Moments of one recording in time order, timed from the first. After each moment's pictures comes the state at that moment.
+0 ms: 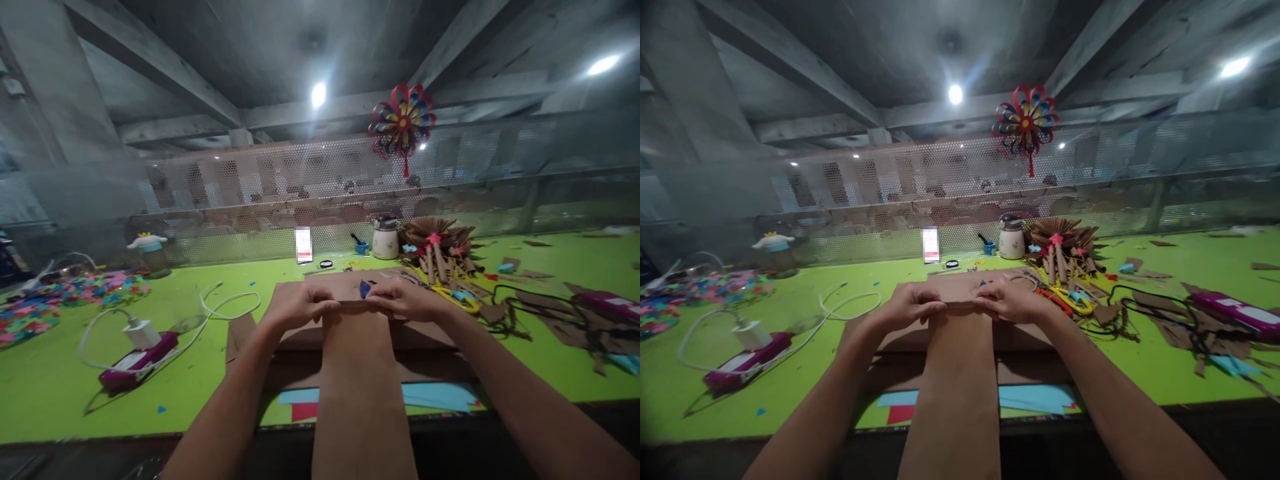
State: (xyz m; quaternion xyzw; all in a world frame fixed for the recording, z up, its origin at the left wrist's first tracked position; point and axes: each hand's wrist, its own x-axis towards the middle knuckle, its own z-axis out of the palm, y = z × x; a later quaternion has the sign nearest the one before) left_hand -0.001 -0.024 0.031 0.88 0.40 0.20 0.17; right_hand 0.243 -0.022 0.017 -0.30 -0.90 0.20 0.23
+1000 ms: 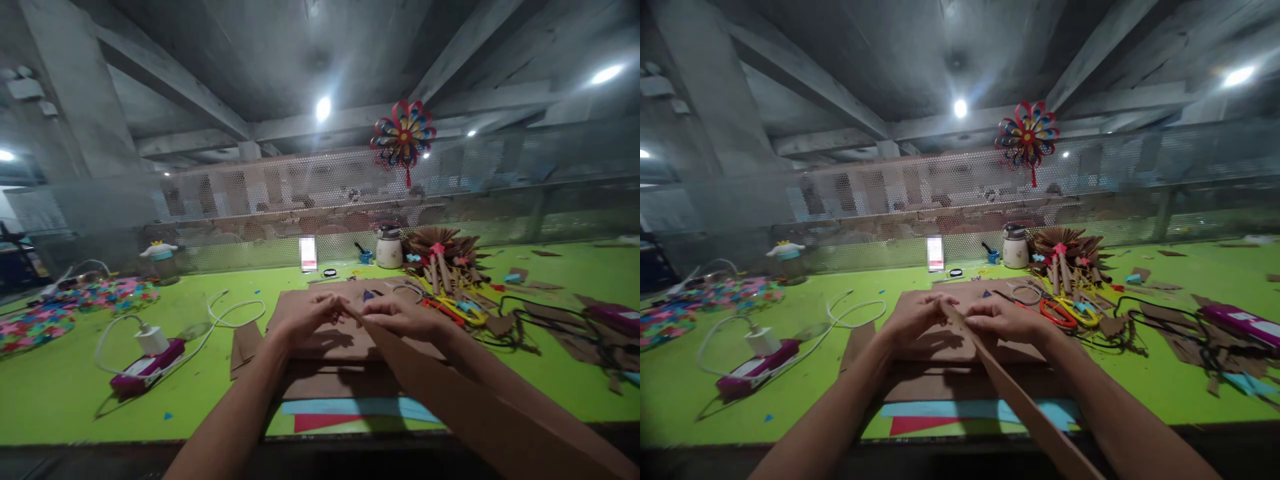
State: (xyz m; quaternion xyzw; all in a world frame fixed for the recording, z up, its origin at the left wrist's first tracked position) left_hand 0.011 -0.018 0.005 0.66 0.32 0.37 0.57; right_hand 0.228 -0.034 0.010 -0.25 -0.83 0.43 0.26
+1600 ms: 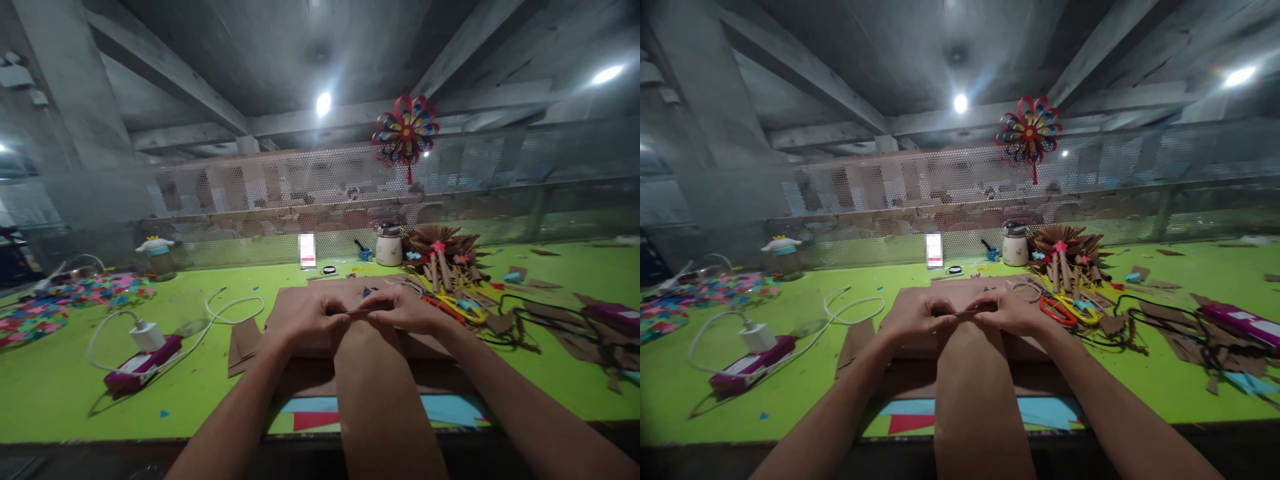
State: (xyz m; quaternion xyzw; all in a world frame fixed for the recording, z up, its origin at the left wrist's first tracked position) left_hand 0.011 -0.028 0.020 0.86 0.40 0.23 0.21; right_hand 0.232 -0.017 0.005 -0.30 -0.87 0.24 0.32
